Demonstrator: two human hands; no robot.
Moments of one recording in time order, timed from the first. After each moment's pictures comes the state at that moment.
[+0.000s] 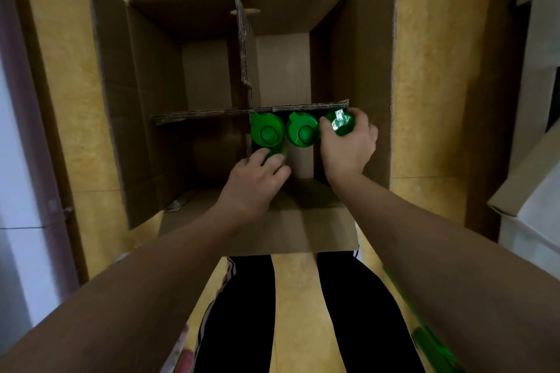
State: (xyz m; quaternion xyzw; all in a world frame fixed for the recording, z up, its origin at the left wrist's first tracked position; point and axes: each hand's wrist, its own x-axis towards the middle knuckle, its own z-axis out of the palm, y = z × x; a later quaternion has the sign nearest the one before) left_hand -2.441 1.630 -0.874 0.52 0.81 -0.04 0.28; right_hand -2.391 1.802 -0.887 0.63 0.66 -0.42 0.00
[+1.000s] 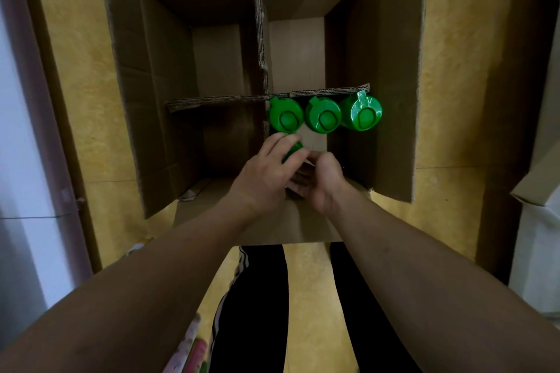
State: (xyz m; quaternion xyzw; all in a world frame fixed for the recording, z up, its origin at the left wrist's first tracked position) left_hand -2.437 1.609 -0.890 0.50 0.81 0.17 0.24; right_hand -2.369 1.727 -0.907 0.67 0.20 -0.69 0.17
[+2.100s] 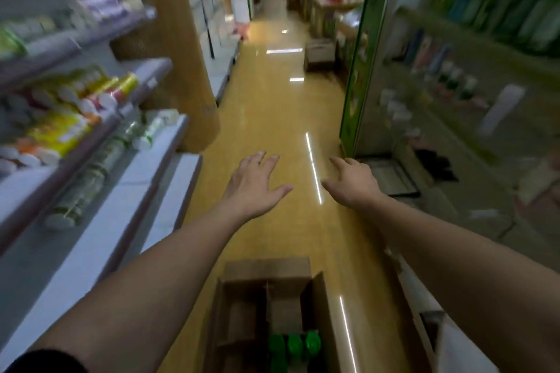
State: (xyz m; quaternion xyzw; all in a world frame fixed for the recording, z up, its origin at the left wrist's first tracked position) left_hand -2.564 1.731 -0.220 0.38 0.91 0.16 -0.01; right_hand -2.446 1.925 -0.223 0.31 0.93 -0.18 -0.05
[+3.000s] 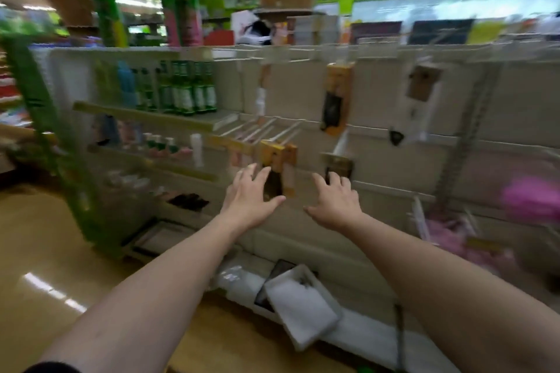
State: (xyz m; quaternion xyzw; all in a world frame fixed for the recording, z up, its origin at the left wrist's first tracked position) left_hand -2.280 1.867 -0.118 0.78 0.59 0.22 0.05; right_hand -2.081 1.835 -0.119 0.73 0.67 -0.03 -0.14
